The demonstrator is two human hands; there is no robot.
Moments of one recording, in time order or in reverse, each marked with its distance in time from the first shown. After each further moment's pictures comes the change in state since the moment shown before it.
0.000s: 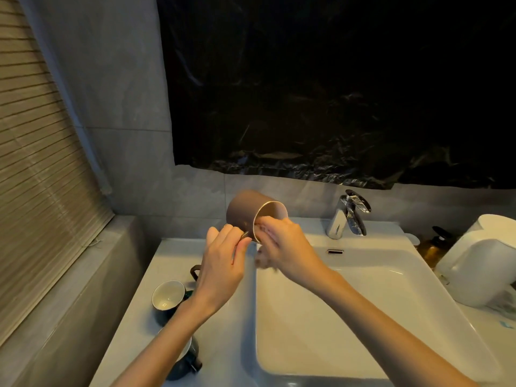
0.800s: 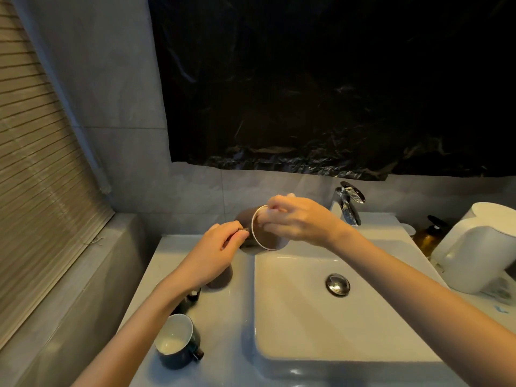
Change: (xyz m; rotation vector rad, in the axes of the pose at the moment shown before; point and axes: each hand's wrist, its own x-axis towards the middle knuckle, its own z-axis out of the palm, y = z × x) left_hand 0.015 0.013 -0.035 -0.114 -0.410 -0.074; right_hand 0.020 0.040 -0.047 -0.593 0.068 -1.000
